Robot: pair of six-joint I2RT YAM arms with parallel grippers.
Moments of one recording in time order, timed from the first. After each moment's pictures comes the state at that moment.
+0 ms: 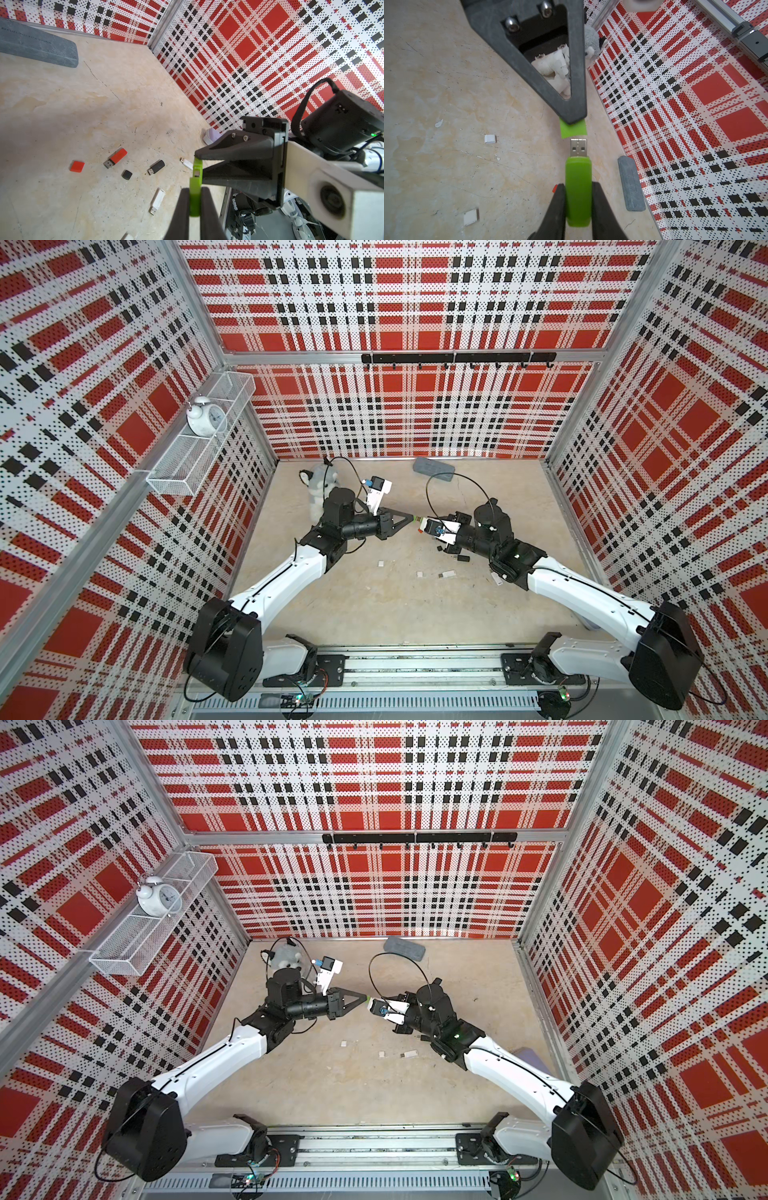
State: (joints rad) left arm -0.43 1.30 0.86 0.16 0.80 -0.52; right arm 0.70 1.22 0.84 0.06 -0.18 -0.76
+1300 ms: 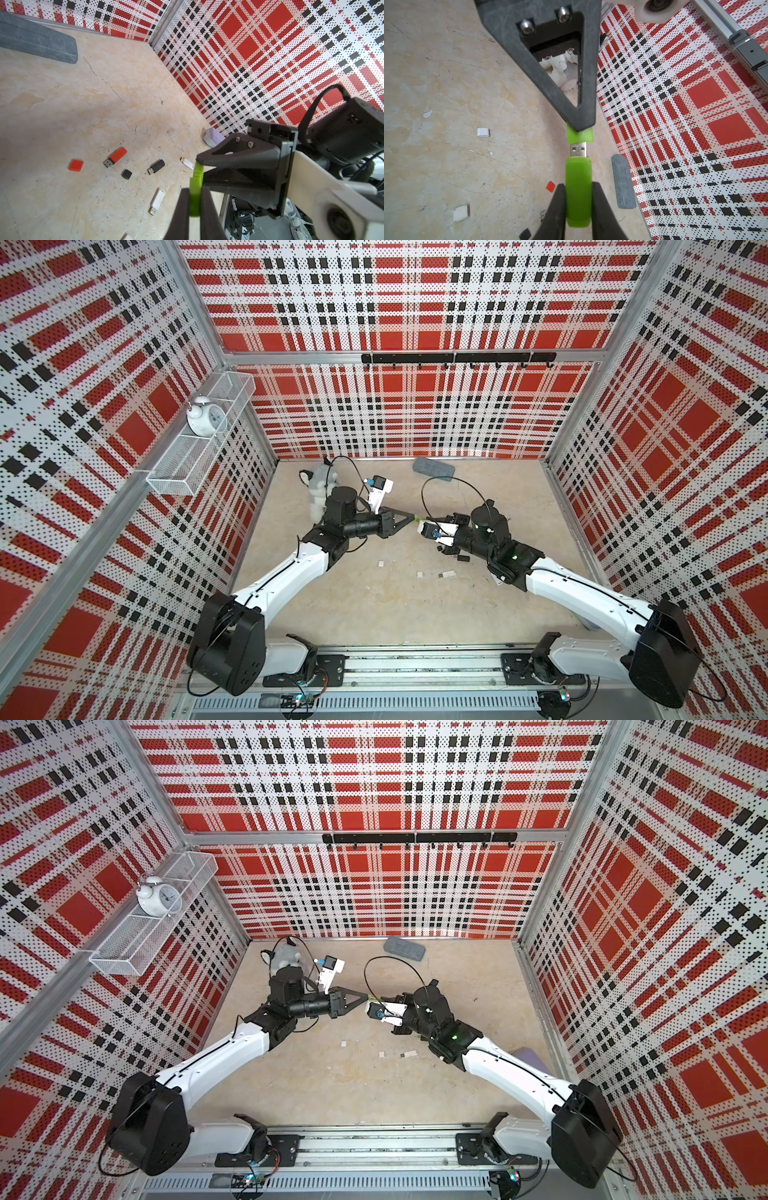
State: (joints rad) left arm -0.43 1.33 0.88 0.15 0.80 -0.53; right arm 0.72 1.23 0.84 0.06 -0.12 -0.81
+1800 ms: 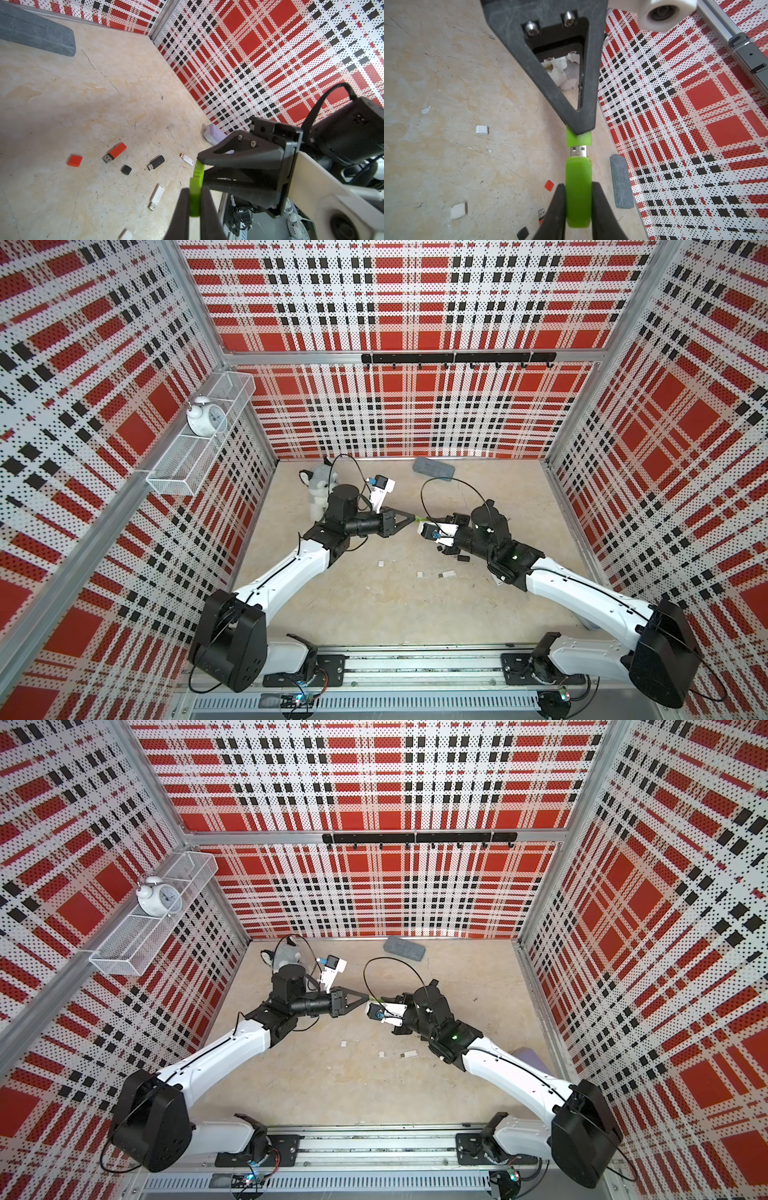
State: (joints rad) left arm -0.43 1.35 0.91 0.10 0.81 -0.51; right arm 0.73 1.23 0.84 0.06 -0.12 -0.83
